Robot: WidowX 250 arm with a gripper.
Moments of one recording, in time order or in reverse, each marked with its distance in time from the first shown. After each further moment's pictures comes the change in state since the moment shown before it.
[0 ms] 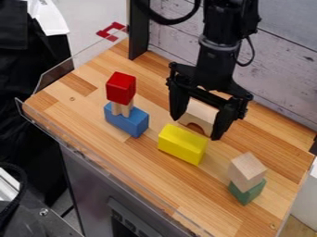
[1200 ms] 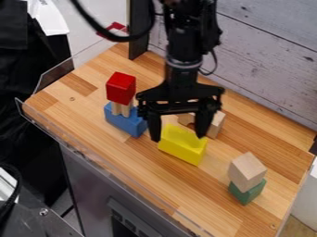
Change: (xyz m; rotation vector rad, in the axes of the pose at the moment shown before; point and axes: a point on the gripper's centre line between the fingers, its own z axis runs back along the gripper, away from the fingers) arm -0.009 0.026 -0.013 -0.087 -0.166 0.867
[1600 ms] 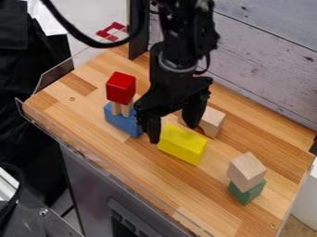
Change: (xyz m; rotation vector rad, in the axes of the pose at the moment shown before) arm 0.003 0.003 -0.004 0.027 -0.092 0.314
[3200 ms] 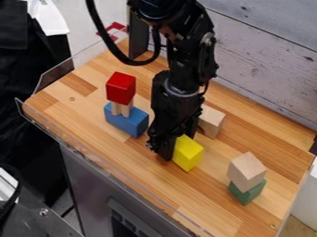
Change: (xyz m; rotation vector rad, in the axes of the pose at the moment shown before) arm 0.002 -0.001 -0.044 0.079 0.068 0.242
